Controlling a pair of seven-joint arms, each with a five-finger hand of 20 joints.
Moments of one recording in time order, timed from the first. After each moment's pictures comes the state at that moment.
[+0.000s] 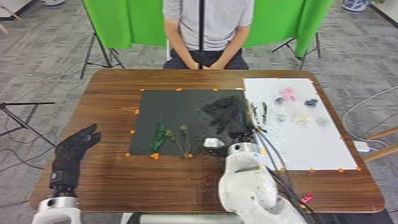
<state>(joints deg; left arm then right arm) 128.5 -66.4 -96.6 -116.5 66.8 18.5 14.5 -92.6 -74.8 56.6 -112.3 -123.8 28.4 29.0</state>
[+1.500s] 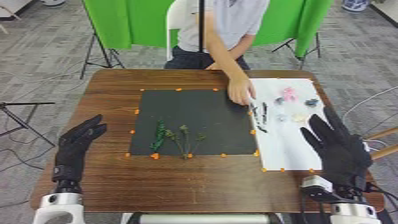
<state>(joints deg) 127.5 -67.7 -96.6 -118.2 66.9 13.9 17.3 -132.5 -70.4 97.5 -121.5 -54.4 5.2 -23.0</state>
